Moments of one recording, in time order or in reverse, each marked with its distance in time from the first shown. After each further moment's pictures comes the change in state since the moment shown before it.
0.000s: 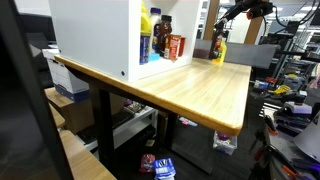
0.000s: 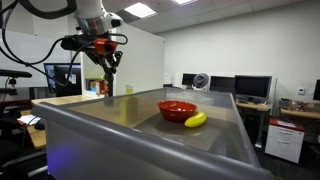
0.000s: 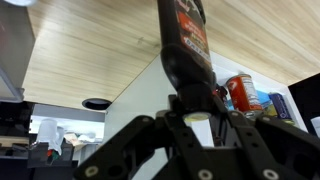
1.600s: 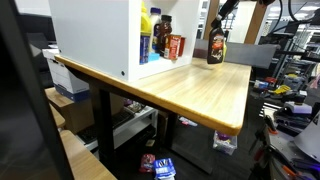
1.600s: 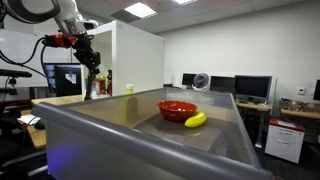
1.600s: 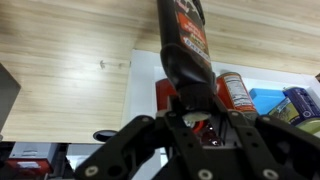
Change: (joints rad) arm -0.144 -0.005 0.477 -0.098 -0.124 0.056 0.718
